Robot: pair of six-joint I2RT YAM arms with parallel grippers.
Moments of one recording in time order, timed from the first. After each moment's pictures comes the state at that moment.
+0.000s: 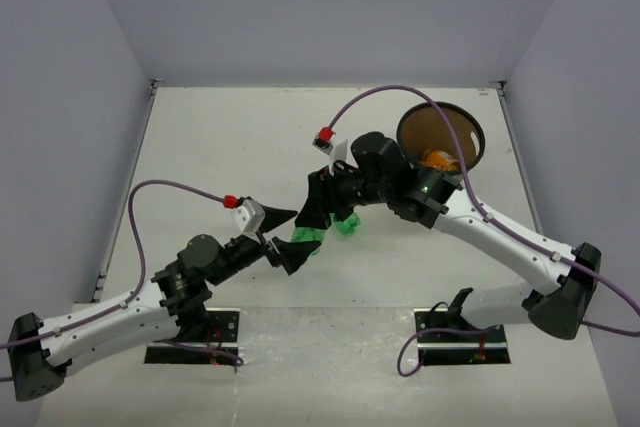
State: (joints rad) left arm -1.03 0.55 0.31 0.34 -0.03 -0.28; right arm 0.91 1.32 1.29 -0.53 -0.40 0.47
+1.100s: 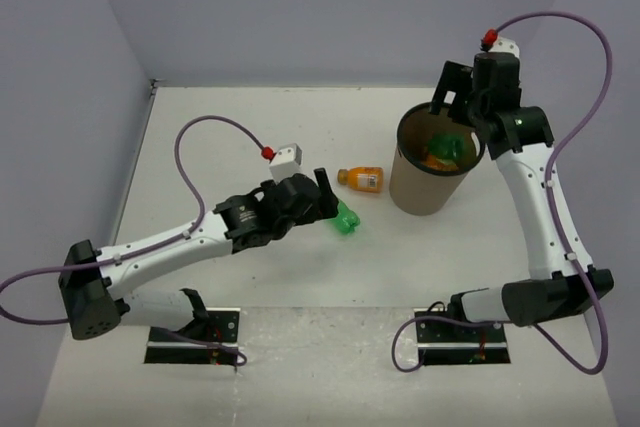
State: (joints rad) left arm -1.03 1.22 1.01 -0.47 -0.50 -0.95; right arm 0.18 1.36 1.66 -0.83 0.27 0.34
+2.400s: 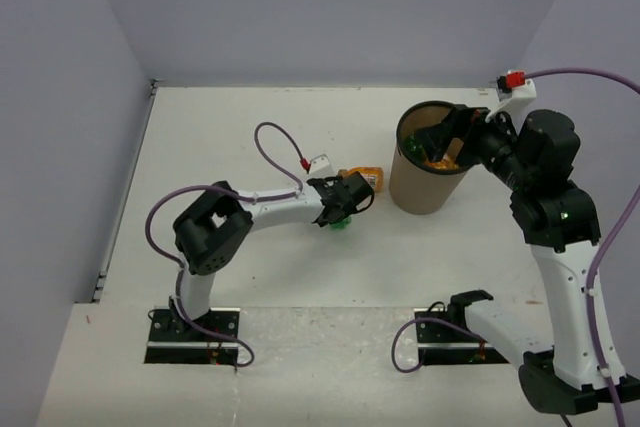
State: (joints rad) left arm -0.97 1.99 1.37 -0.58 -0.55 -1.35; right arm 0.20 0.95 1.44 -0.74 -0.19 0.32
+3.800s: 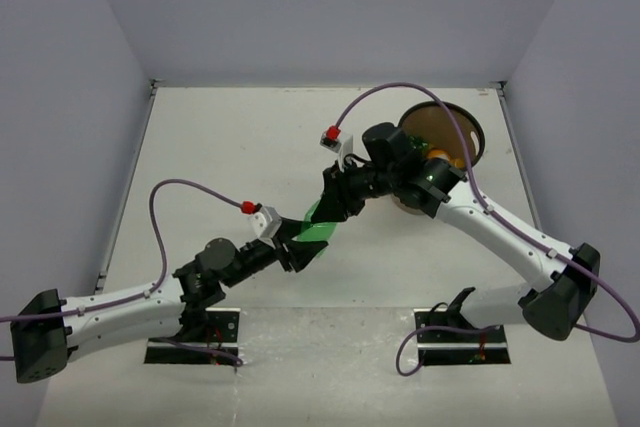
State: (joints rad) left arm -1.09 0.73 0.24 0.59 -0.06 -0.27; right arm 0.79 1.33 1.28 -0.60 -0.57 0.29
